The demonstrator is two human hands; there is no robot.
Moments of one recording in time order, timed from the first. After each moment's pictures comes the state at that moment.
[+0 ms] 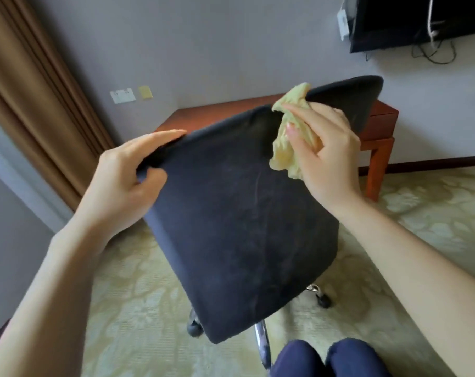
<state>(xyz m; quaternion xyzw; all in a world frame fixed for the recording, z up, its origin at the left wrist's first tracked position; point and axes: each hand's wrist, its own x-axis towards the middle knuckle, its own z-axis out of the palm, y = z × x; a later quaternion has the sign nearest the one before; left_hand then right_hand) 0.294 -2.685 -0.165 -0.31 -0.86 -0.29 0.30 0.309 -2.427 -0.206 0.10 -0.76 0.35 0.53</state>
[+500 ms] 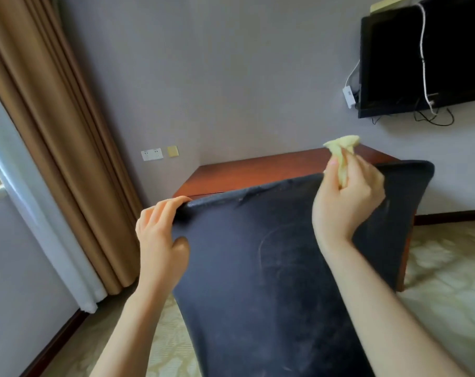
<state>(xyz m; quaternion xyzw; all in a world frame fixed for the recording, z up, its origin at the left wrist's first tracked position) 0.241 -2.766 -0.201 -0.19 -0.83 -0.31 0.43 0.267 -2.529 -0.172 -0.16 -0.58 0.36 0.71</state>
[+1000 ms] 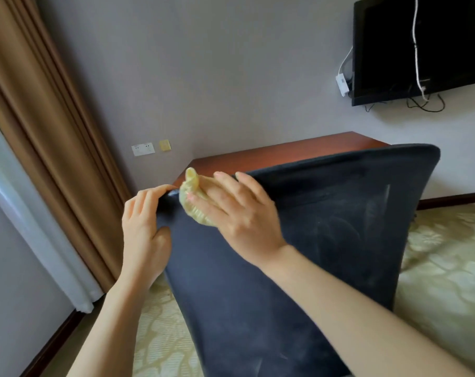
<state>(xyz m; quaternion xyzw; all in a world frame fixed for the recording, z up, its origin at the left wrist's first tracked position) 0.215 -2.801 -0.202 -0.23 -0.82 -0.31 0.43 0.230 -2.625 -0.215 0.18 -0.68 -0.05 0.71</state>
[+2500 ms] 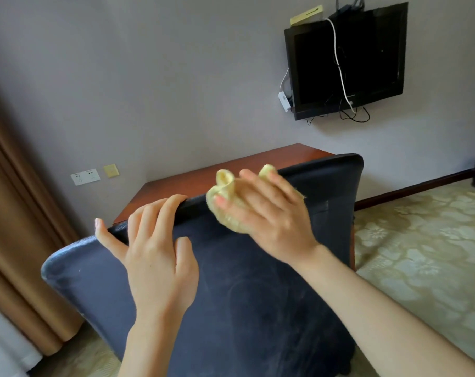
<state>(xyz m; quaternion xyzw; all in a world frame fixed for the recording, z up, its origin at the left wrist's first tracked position) 0.256 -2.679 -0.196 -0.25 -0.79 -0.30 0.47 0.240 -2.489 -0.220 0.14 -0.63 -0.10 0.76</state>
